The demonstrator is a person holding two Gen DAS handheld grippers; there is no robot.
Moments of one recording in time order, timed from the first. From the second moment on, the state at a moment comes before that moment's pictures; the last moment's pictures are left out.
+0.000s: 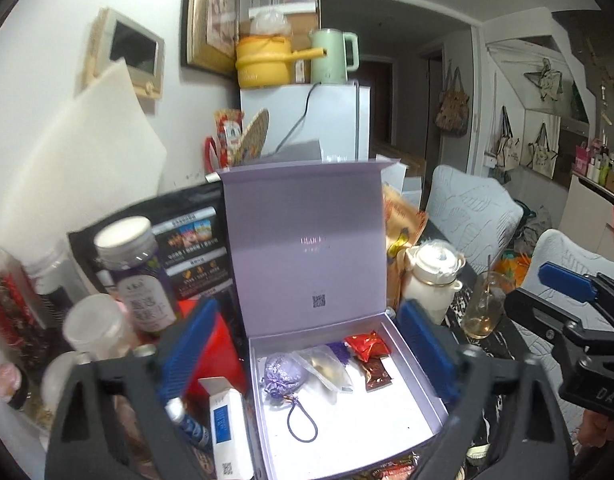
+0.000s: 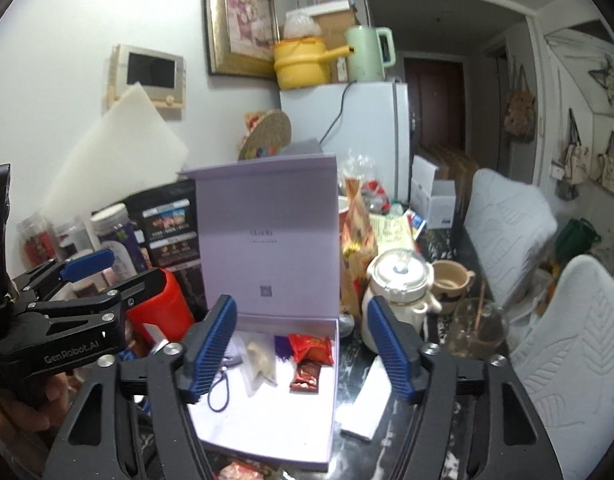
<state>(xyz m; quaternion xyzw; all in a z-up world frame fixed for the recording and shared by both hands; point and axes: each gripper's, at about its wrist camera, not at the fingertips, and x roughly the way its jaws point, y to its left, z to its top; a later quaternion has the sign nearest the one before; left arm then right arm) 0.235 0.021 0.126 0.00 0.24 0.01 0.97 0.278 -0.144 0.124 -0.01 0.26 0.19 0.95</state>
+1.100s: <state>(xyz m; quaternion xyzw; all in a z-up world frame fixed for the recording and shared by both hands) 0.068 0.007 0.107 0.00 0.24 -0.05 0.97 0.083 -0.159 0.115 -0.02 0.26 0.13 0.95</state>
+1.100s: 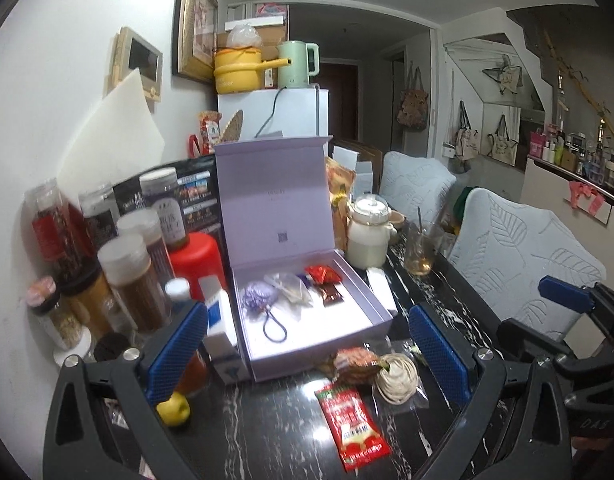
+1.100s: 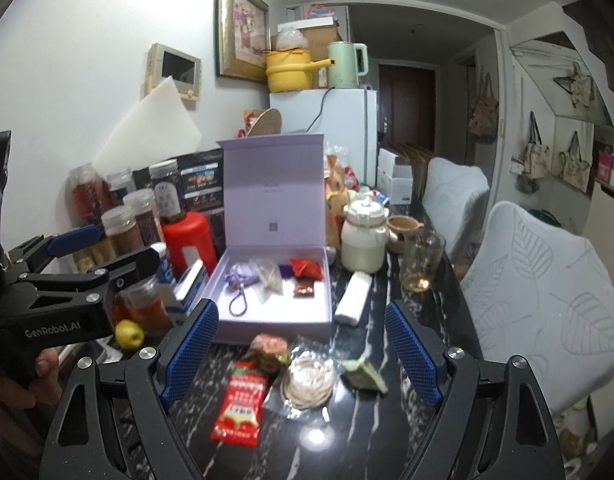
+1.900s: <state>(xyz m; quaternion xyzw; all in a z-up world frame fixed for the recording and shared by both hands) 0.063 0.040 0.046 -0.02 0.33 -0.02 0.94 0.069 -0.118 0.037 -0.03 0.33 0.16 0.93</state>
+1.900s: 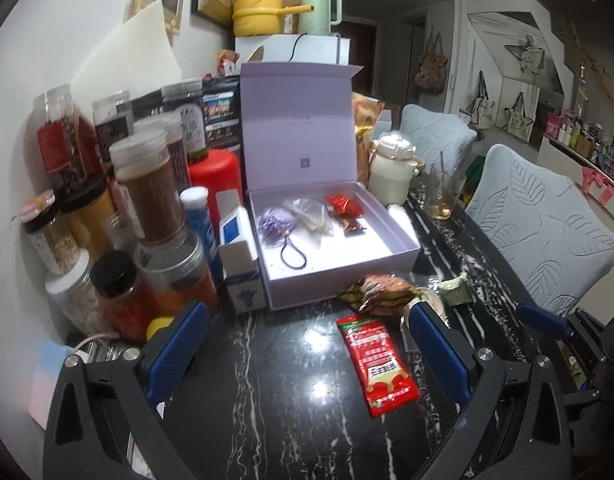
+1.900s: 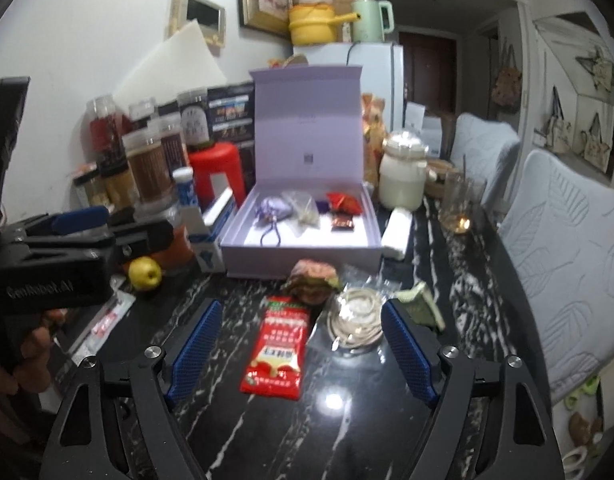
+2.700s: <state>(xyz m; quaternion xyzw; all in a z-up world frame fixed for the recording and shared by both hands) 0.084 0.083 -0.037 -0.04 0.42 -0.01 0.90 0.120 -0.078 -0.063 -0.03 0.46 0.18 0.87</state>
